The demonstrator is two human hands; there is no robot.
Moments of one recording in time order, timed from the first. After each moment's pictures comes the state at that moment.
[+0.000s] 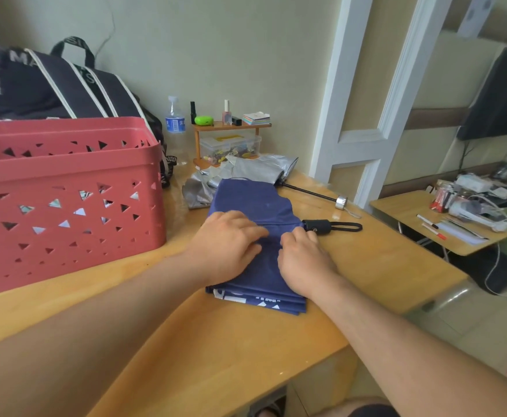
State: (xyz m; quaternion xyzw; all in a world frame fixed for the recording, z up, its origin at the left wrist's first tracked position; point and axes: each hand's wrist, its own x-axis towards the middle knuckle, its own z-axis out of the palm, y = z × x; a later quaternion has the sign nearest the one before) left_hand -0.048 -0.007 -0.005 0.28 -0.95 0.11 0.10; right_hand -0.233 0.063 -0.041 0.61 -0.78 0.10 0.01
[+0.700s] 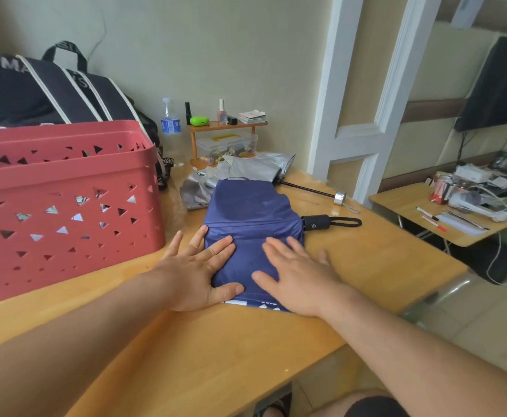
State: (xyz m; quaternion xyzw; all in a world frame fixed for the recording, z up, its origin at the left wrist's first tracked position) left_hand -0.004 0.003 -0.026 0.41 -0.90 0.01 -0.13; right_hand -0.220 0.093 -0.036 0.67 -0.74 0.02 -0.09
